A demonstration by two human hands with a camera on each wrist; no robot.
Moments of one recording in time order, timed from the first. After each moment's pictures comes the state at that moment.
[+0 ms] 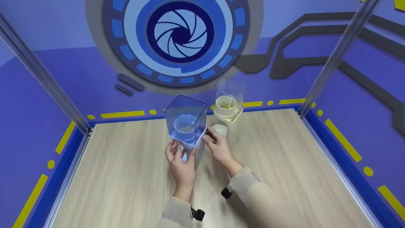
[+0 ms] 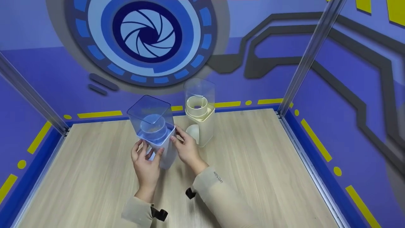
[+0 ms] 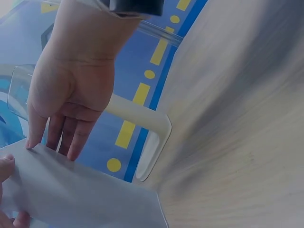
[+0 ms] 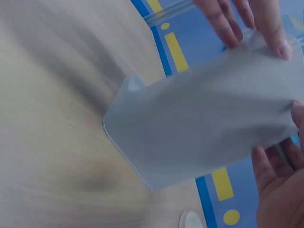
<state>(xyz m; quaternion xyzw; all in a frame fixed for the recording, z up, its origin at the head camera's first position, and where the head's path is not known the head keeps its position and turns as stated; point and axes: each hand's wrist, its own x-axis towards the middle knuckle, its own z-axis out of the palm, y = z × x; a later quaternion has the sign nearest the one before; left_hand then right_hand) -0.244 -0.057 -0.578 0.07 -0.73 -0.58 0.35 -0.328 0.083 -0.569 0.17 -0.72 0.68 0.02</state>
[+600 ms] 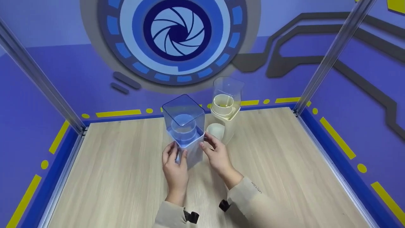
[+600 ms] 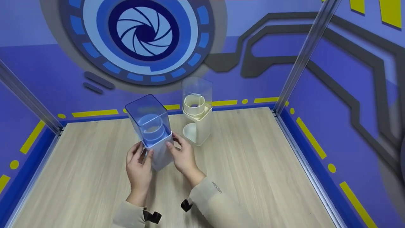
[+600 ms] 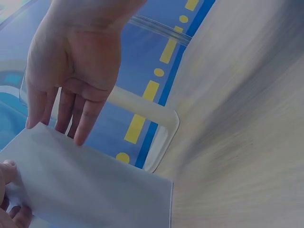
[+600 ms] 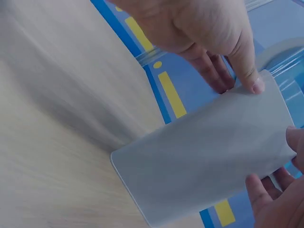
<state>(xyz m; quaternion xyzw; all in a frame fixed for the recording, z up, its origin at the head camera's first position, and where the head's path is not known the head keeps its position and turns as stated) -0.228 -0.072 -0.579 0.06 -0.76 -0.55 0.35 -0.287 0.080 -0.564 0.12 -0.71 0.69 0.02</state>
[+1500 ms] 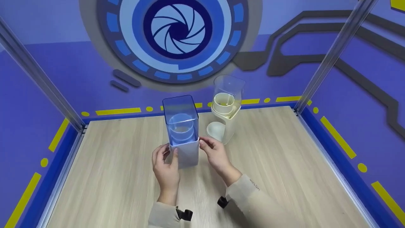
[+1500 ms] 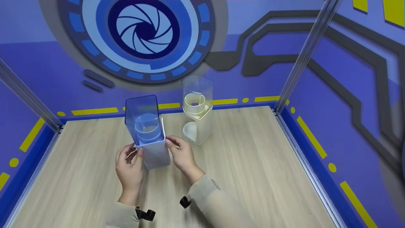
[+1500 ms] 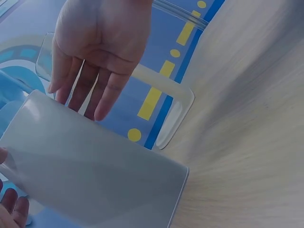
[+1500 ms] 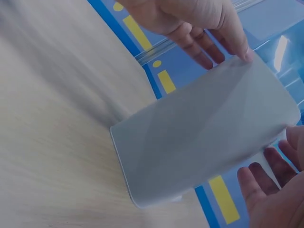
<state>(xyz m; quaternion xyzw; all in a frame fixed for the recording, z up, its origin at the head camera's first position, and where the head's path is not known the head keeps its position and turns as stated) -0.212 -0.087 -0.550 0.07 -0.71 -0.57 0.40 -0.291 0.075 -0.572 0.11 -0.70 0.71 -0.01</state>
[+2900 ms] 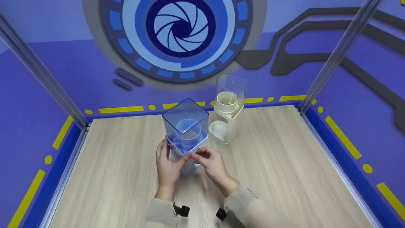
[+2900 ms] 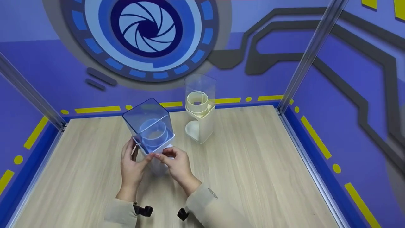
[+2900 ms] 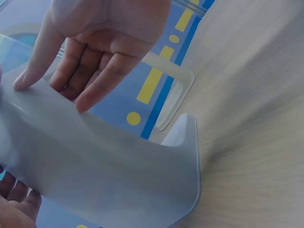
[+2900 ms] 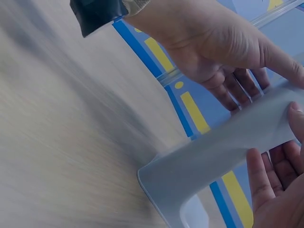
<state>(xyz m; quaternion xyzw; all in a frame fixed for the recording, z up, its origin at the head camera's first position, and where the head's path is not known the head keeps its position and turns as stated) -0.231 -0.114 -0.586 0.02 -0.75 -0.60 0.26 -0.256 0.053 -0.582 0.09 -0.67 0.74 -0.05</state>
